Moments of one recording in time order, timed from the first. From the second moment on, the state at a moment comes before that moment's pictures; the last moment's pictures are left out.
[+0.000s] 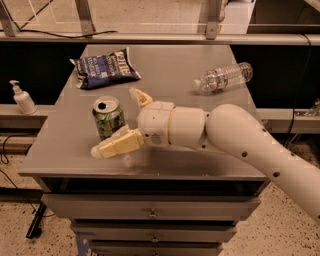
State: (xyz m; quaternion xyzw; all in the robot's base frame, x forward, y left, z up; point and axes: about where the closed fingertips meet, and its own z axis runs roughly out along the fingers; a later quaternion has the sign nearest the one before) arm 0.498 0.101 0.891 -0.60 -0.45 -0.55 0.37
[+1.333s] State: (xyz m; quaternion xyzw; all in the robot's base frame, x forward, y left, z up) arm 0.371 0.095 1.036 -0.57 -0.51 -0.59 0.25
